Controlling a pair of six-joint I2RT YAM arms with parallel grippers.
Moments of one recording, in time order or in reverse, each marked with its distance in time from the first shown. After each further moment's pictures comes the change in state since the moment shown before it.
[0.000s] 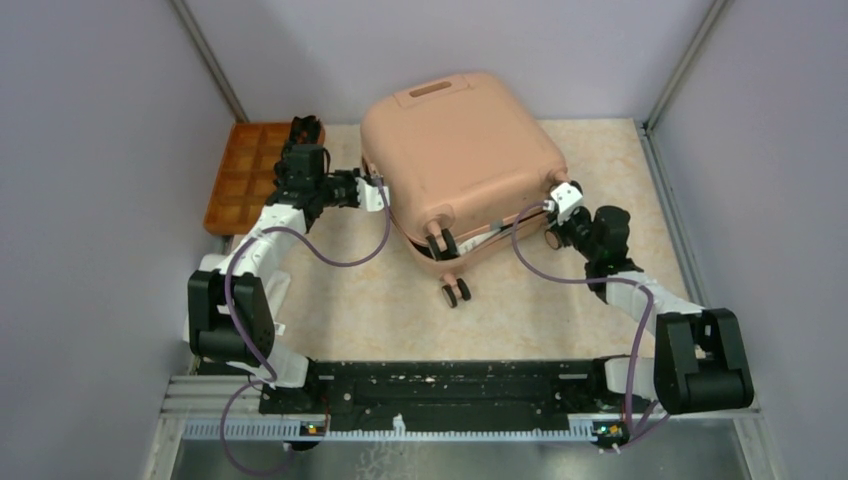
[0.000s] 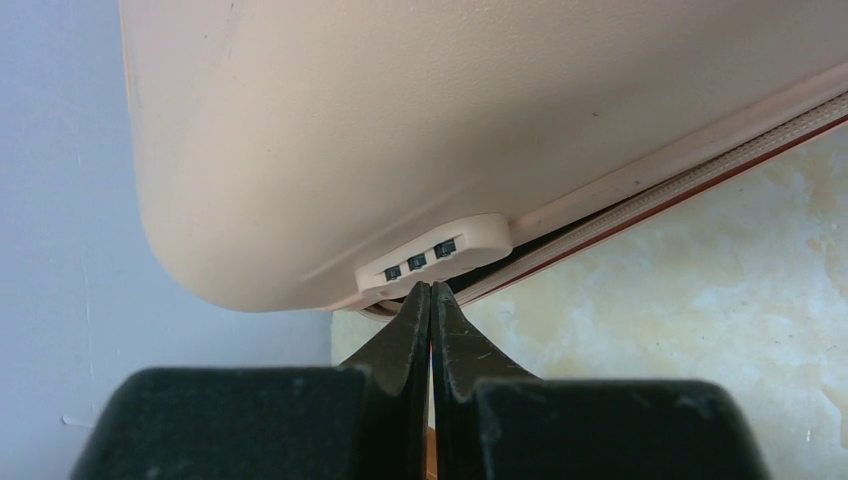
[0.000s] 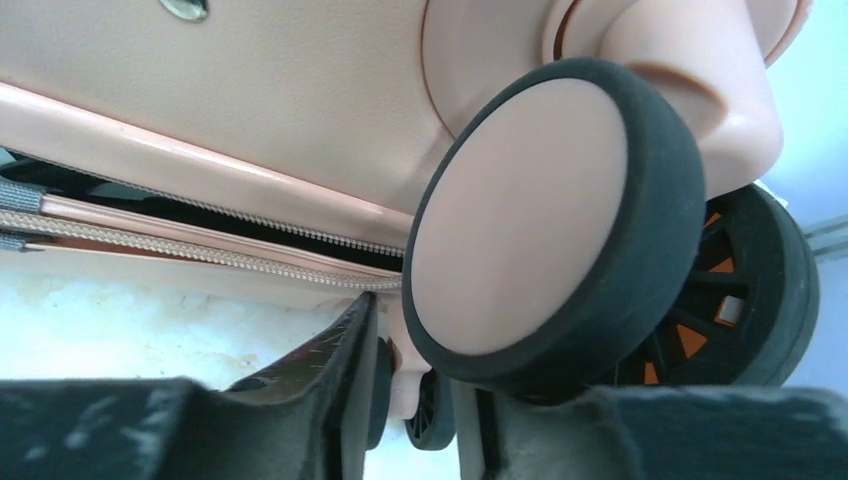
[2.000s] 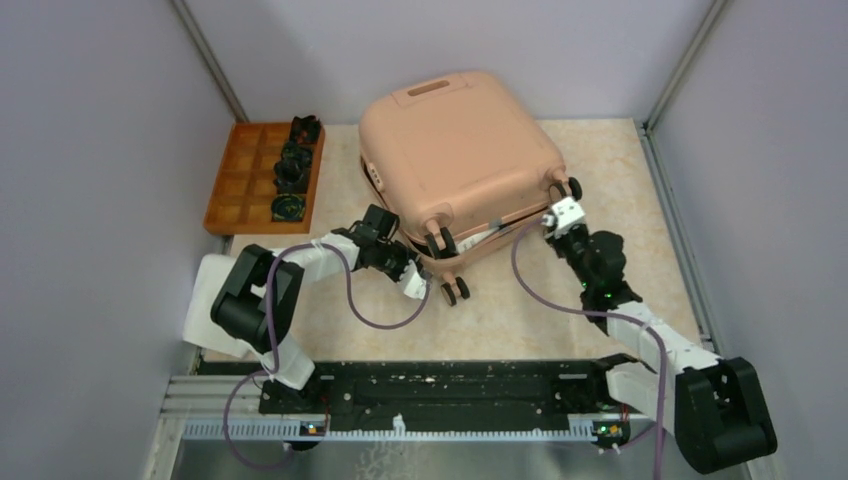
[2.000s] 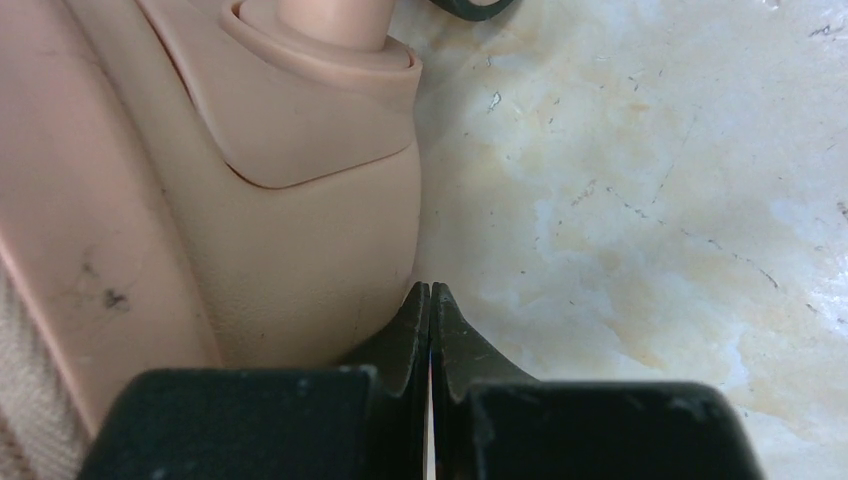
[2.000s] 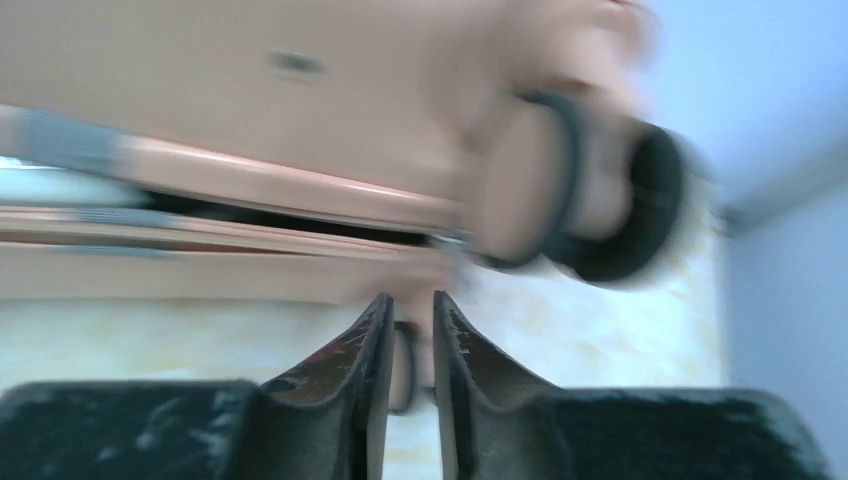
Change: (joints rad) left arm -0.359 0.127 -0.269 -0.048 -0.104 0.318; right arm 0.223 -0.225 -0.111 0.000 0.260 0.077
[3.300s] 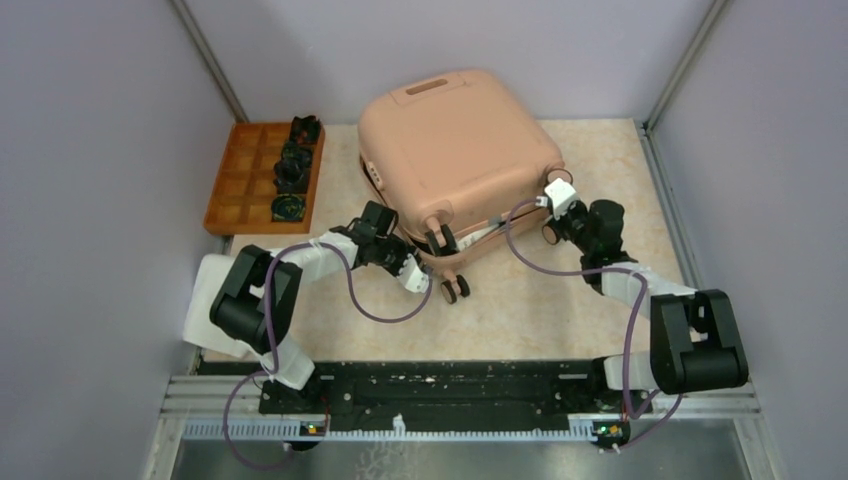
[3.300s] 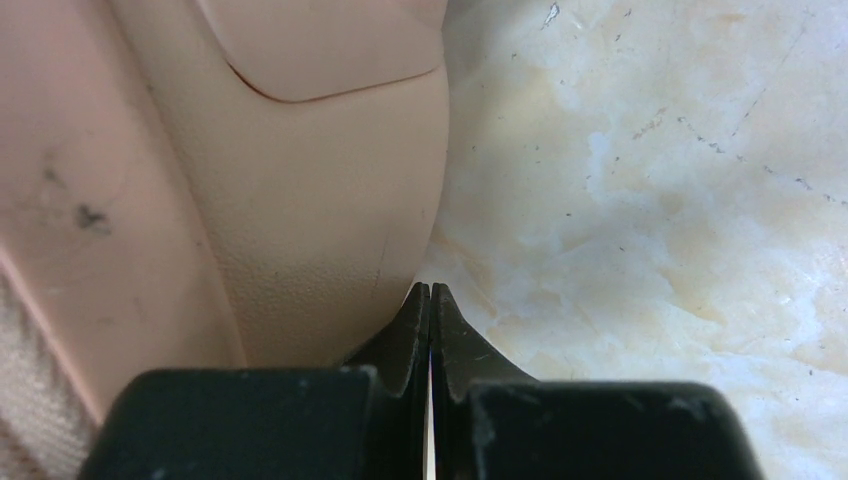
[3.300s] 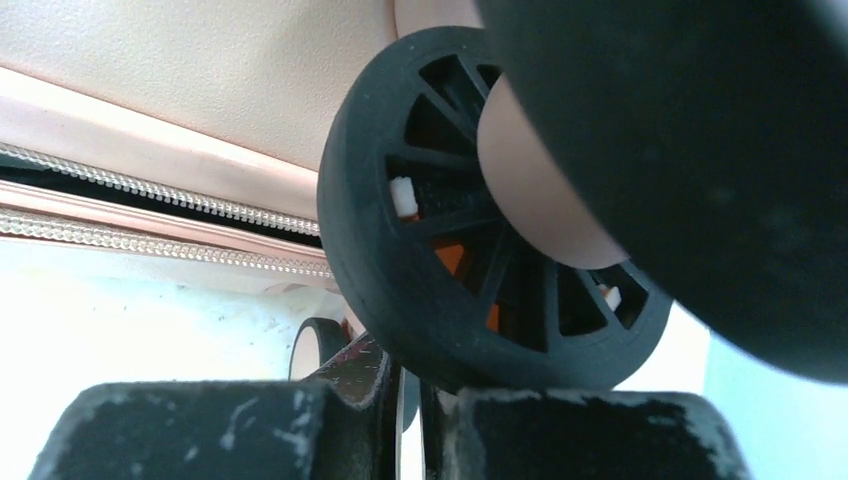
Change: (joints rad) left arm 0.008 -0.006 0.012 0.031 -0.104 -0.020; right arm -0.211 0.324 0.169 0.020 -0.183 -0.174
